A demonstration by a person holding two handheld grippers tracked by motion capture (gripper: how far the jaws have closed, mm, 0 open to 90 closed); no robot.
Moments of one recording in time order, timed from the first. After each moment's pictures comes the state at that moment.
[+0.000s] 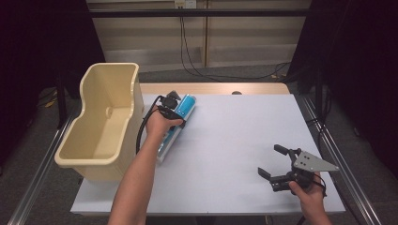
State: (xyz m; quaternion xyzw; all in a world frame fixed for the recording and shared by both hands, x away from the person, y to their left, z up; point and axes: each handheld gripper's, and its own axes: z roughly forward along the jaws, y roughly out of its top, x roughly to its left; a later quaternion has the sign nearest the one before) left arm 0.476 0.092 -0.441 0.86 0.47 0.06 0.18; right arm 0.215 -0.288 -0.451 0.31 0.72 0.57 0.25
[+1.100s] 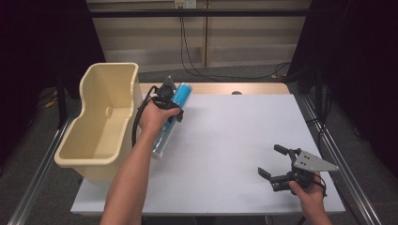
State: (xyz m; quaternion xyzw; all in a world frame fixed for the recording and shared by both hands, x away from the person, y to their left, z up) left arm 0.465 0.096 -0.370 0.82 0.54 0.03 0.18; right arm 0.216 -0.288 -0.451 0.31 0.72 0.57 0.25
